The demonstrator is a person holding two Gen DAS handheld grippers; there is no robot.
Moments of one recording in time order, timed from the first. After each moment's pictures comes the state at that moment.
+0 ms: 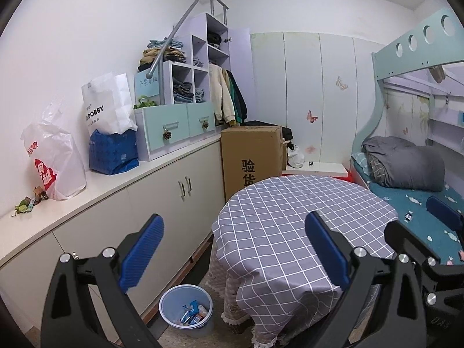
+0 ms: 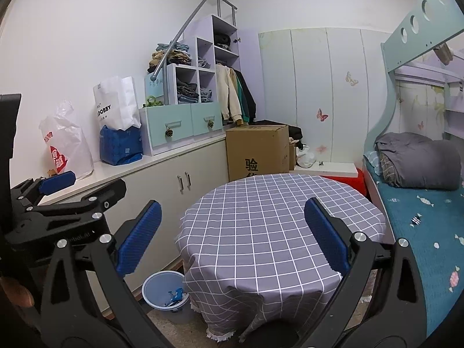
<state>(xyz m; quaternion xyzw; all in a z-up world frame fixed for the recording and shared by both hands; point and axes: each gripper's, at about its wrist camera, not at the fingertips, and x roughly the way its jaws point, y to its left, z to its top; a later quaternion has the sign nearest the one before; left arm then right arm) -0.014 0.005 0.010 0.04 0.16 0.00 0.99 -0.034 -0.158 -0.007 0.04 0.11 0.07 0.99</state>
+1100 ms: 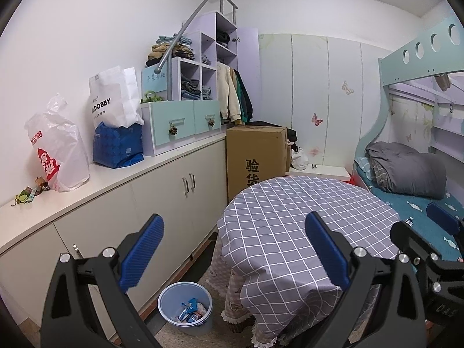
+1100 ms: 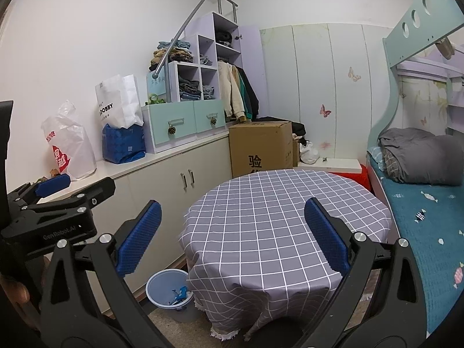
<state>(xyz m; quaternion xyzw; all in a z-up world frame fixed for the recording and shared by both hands) -0.016 0.025 0.005 0.02 0.16 0.01 0.99 -0.031 -0.147 -0.012 0.04 0.12 0.08 0.99</state>
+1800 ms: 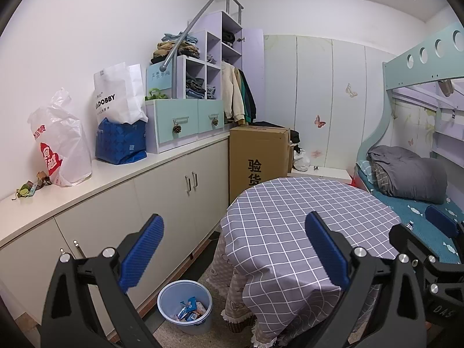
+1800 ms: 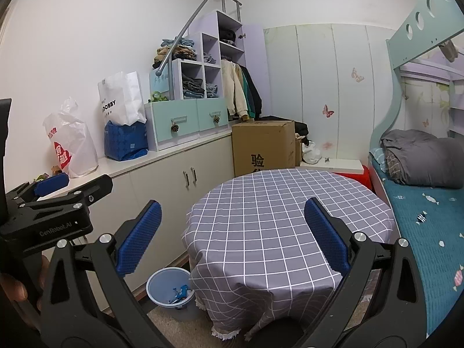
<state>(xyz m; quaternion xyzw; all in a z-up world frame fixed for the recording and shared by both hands) -0.021 0.031 0.002 0.01 0.16 0.02 0.99 -0.031 -0.140 -0.014 0.04 0.12 0.08 0.99</state>
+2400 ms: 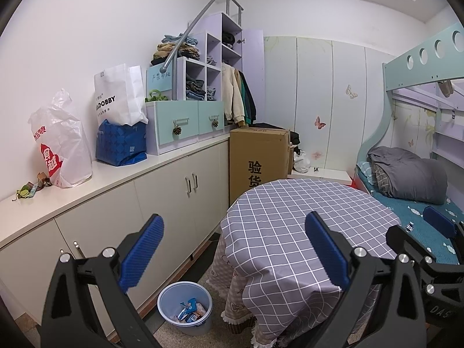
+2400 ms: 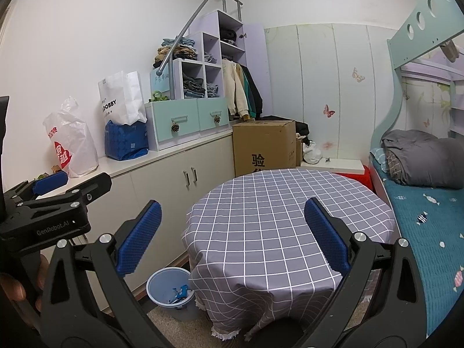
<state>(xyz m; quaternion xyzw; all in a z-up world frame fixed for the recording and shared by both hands) -0.022 0.031 0.003 0.00 0.16 0.02 0.99 -0.030 -0.142 -0.015 0.04 0.12 0.08 0.99</state>
